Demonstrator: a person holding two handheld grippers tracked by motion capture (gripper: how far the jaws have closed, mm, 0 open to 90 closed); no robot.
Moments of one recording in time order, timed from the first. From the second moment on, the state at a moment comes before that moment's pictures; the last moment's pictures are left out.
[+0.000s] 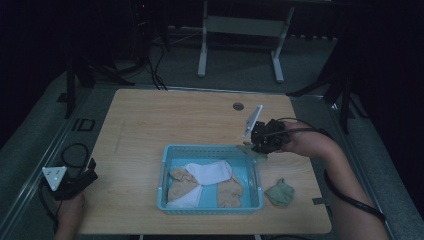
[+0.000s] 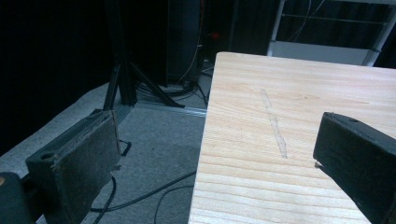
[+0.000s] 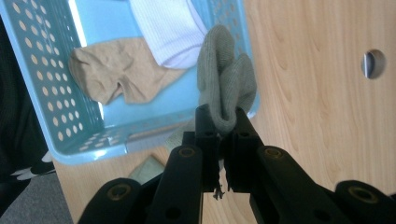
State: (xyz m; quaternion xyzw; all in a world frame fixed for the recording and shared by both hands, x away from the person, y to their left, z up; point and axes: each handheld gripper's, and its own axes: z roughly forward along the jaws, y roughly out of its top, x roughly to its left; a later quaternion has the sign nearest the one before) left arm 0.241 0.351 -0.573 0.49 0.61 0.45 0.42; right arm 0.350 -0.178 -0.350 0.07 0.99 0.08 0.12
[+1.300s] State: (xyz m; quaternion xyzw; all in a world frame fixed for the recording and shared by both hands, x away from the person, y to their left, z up) left arm 0.241 0.350 -0.573 0.49 0.61 0.46 0.41; right arm 0.386 -0.269 -0.418 0.18 0.98 0.05 0.09
